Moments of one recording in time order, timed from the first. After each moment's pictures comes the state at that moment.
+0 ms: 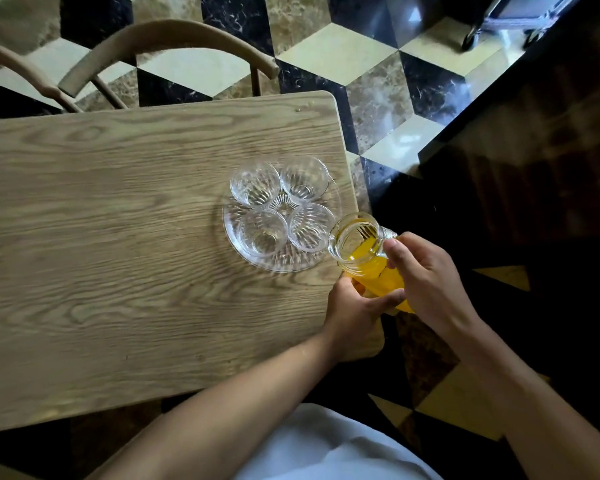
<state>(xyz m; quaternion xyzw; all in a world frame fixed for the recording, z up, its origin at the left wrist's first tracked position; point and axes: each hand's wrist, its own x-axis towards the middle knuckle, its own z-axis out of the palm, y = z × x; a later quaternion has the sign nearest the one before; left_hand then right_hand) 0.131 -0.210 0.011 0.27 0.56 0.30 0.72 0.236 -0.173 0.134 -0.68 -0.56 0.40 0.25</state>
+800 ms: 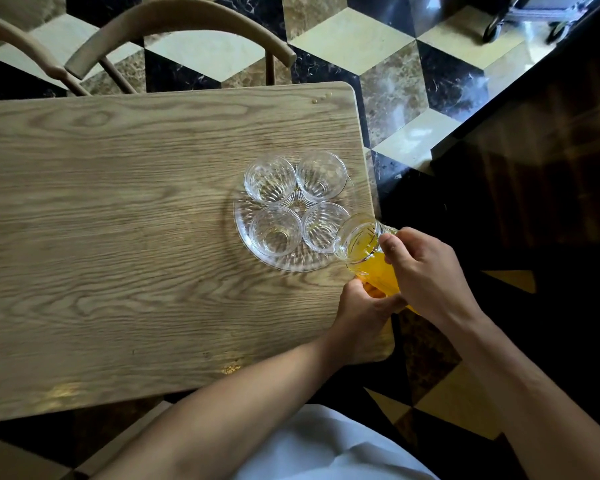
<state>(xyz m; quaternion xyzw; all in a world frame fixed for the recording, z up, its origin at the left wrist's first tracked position) 0.127 -0.201 0.028 0.19 0.53 0.29 0.77 0.205 -0.149 0.139 -0.72 -0.57 0.36 0.14</state>
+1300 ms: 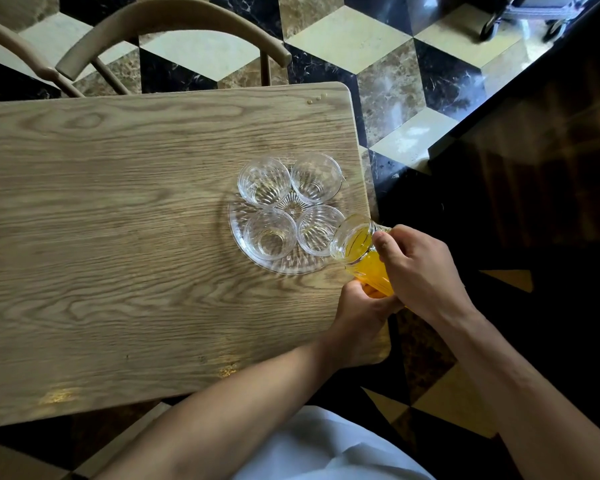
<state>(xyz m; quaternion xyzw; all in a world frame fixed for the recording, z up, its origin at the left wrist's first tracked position) 0.131 -0.192 0.045 0.18 0.52 0.30 0.78 0.202 -0.137 0.137 -0.73 -0.58 0.34 0.12</state>
